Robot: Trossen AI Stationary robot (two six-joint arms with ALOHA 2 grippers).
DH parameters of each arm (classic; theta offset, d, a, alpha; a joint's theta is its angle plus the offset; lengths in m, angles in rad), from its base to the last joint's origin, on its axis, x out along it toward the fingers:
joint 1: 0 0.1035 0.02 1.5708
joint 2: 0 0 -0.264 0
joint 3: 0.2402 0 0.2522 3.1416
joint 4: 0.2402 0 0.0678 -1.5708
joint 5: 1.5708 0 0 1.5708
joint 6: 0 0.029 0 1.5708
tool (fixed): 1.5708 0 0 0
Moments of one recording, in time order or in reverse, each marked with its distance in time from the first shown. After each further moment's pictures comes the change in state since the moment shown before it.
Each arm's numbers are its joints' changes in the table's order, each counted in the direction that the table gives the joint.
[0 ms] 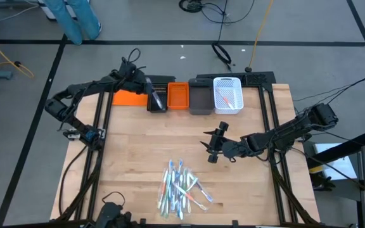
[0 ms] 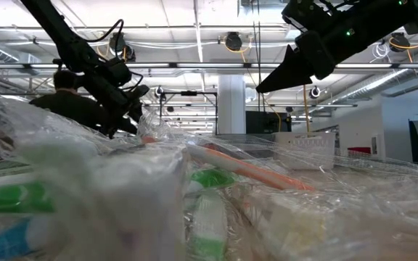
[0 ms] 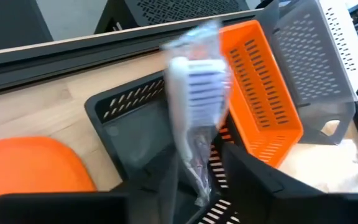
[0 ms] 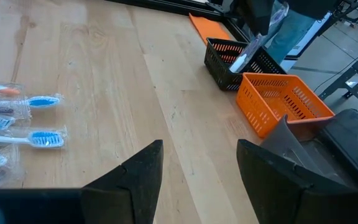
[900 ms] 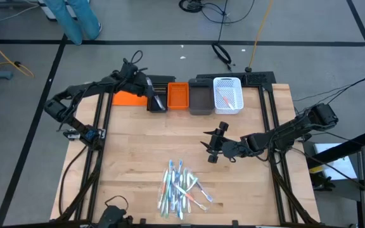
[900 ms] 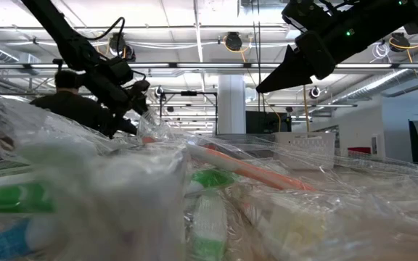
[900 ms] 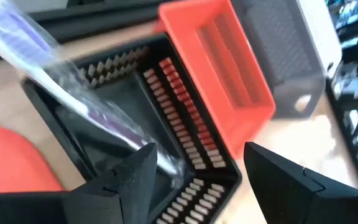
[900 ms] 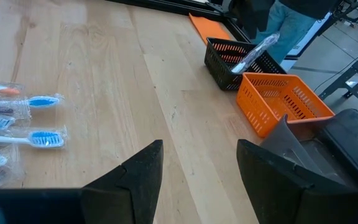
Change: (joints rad) left arm -0.040 0.023 0.000 0.044 0.075 0.027; right arm 0.000 0.000 0.000 0.000 0.000 0.002
